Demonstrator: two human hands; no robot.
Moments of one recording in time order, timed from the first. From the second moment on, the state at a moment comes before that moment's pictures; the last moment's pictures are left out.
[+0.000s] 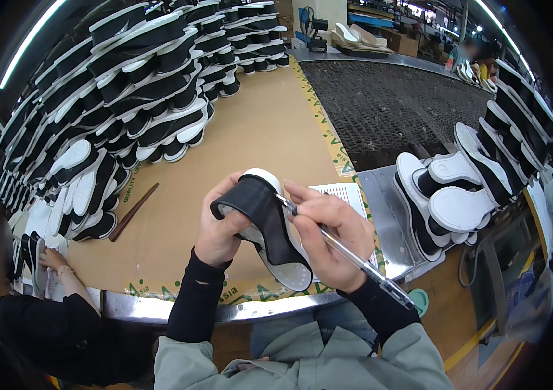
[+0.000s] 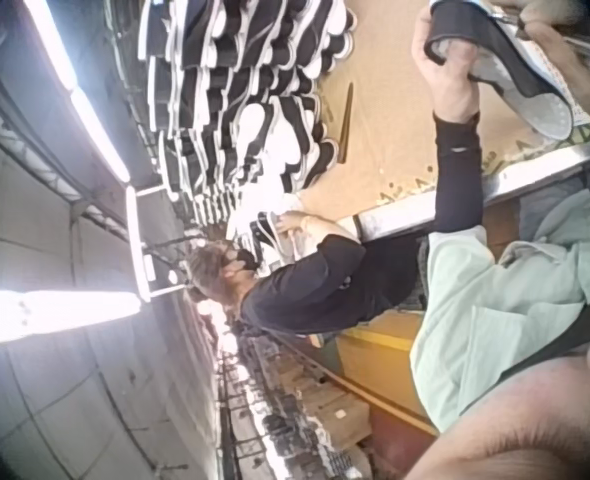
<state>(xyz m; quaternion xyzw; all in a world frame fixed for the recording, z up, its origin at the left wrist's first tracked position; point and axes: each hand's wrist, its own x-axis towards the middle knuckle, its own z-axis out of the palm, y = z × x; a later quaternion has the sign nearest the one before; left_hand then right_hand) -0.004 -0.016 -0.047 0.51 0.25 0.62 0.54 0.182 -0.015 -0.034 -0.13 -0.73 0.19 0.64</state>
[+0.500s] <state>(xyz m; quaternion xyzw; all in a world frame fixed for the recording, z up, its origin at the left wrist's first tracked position) -0.006 -0.014 -0.052 0.47 0.24 0.65 0.55 0.177 -0.019 -0.064 -0.14 -0.73 0.17 0.64</state>
